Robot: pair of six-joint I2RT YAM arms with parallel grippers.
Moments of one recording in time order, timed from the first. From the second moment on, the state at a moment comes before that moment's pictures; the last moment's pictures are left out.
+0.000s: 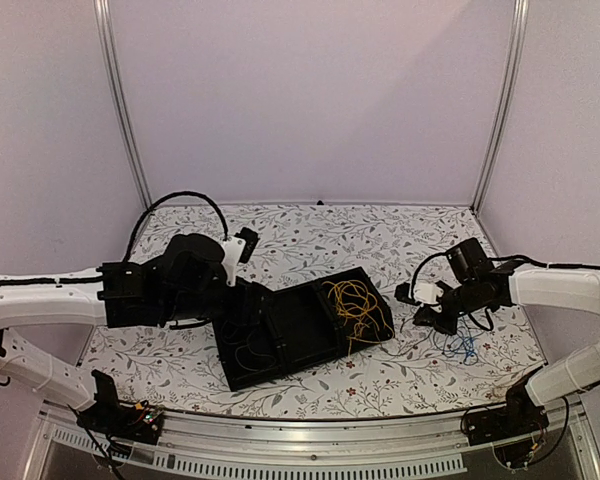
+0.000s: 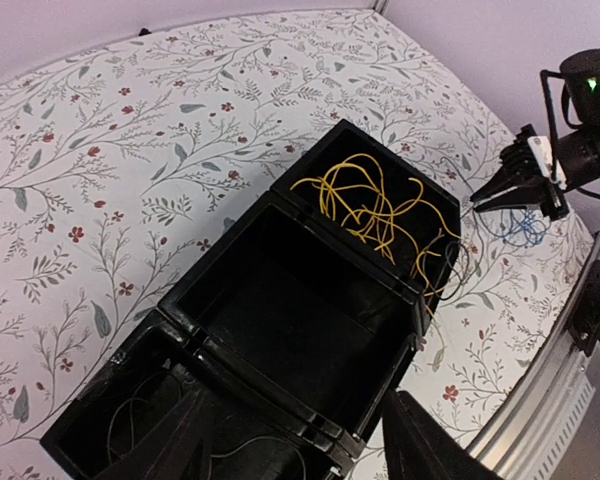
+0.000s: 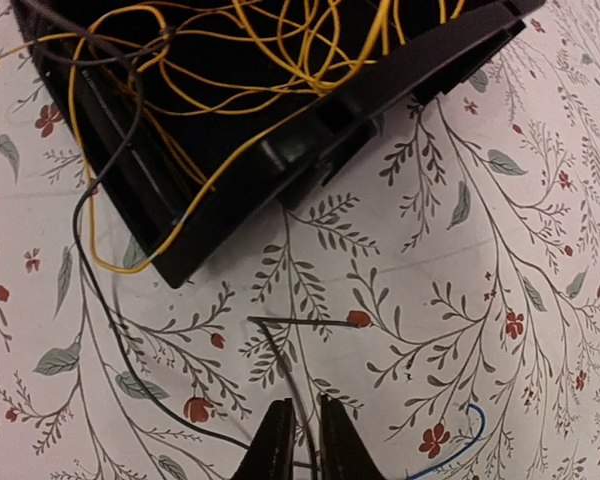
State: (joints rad) left arm -1.07 1.20 0.85 -0.28 -0.27 -0.49; right arm 0.43 1.33 0.65 -0.38 -0.29 -0.81
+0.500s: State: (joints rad) left arm -1.17 1.63 1.08 -0.07 -0.09 -0.30; right arm 0.44 1.02 0.84 -0.55 -0.40 -0.82
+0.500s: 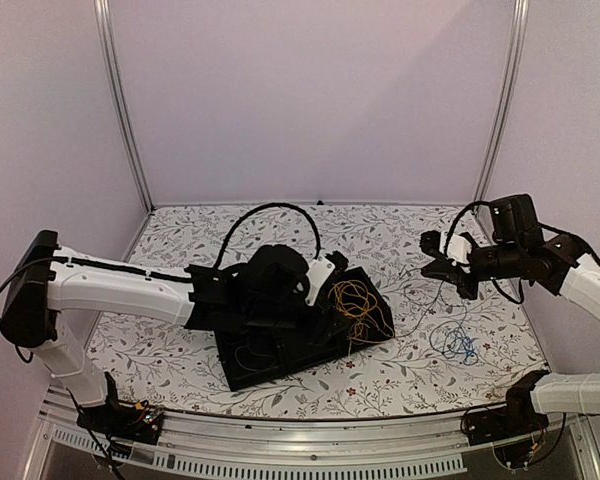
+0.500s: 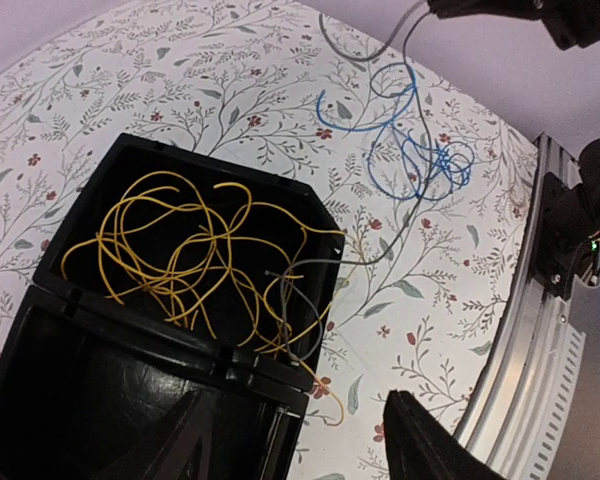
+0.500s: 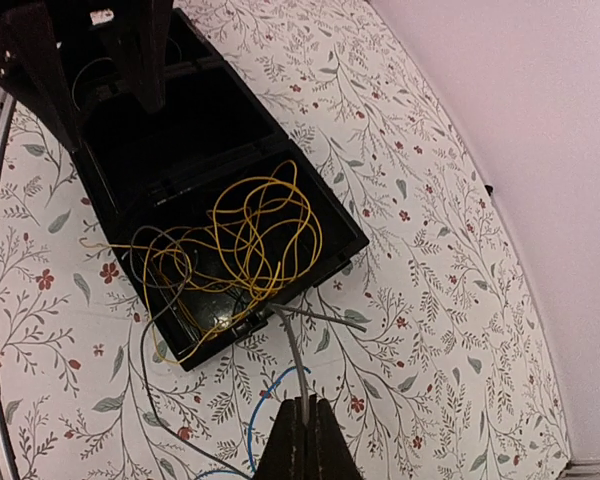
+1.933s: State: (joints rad) left arm -1.24 1.96 1.36 0.49 0.06 -0.21; right arm 0.38 0.89 1.23 -0.74 -0.72 -0.65
